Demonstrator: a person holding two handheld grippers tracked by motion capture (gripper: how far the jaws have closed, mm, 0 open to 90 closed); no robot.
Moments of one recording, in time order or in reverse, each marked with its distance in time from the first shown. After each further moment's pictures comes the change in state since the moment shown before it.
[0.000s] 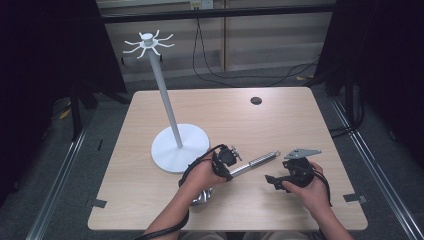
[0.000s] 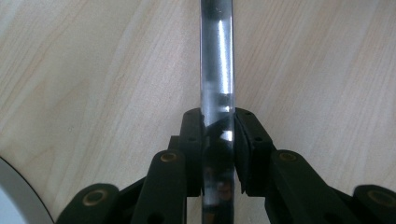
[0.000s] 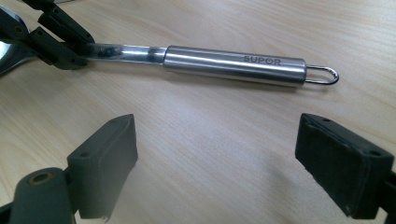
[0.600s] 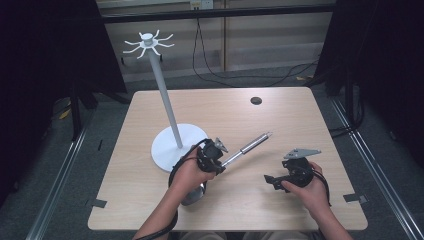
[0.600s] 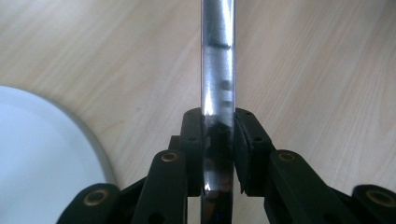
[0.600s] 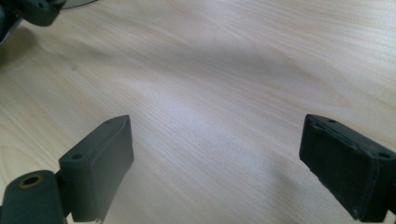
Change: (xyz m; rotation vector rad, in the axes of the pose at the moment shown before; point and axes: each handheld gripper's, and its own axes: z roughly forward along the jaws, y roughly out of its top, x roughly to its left) left arm 0.017 -0.028 -0.041 -0.186 0.046 -0.078; right arm 0.001 0.000 0.002 -0.013 0.014 0.011
